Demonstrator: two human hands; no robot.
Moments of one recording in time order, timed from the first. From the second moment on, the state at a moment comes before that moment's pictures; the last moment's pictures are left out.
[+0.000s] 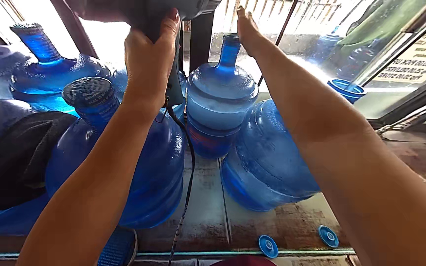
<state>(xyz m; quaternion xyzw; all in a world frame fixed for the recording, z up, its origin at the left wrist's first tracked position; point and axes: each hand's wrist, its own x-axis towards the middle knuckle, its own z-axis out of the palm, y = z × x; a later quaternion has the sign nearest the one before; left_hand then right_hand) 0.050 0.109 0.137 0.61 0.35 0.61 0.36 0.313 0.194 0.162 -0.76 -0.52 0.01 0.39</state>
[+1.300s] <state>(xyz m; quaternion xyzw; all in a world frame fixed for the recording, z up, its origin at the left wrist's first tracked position) 0.049 0.125 0.133 0.60 0.38 0.59 0.39 0.276 0.205 0.092 -0.78 -0.38 0.00 0.50</state>
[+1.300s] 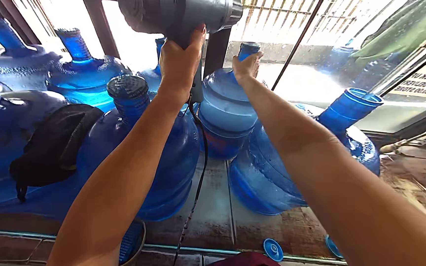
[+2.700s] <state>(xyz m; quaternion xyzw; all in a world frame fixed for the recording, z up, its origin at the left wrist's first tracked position) 0.065 0.155 0.115 0.66 0.43 0.46 0.41 0.297 0.142 0.141 -0.83 -0.49 0.12 0.24</state>
